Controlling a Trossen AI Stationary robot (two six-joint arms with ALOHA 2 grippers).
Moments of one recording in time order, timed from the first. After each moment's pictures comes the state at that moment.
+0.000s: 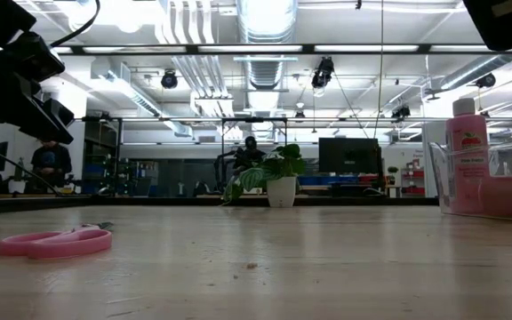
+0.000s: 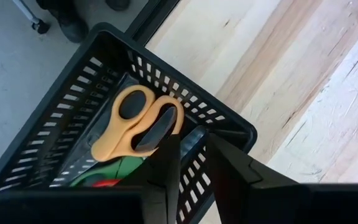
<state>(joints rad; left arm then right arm) -0.02 0.18 0.25 -0.69 0.02 -0.16 0.78 1.84 1.30 -0.65 0.03 0.16</state>
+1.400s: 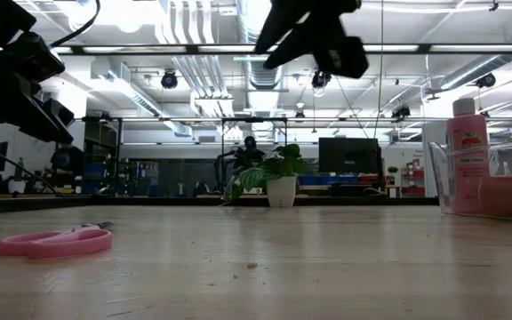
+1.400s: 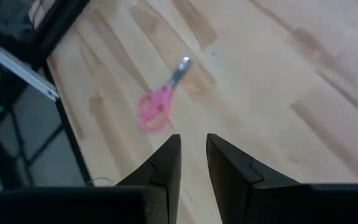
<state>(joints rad) -0.02 0.18 0.25 -0.69 0.02 -0.16 0.26 1.74 1.39 -0.50 0.08 0.99</state>
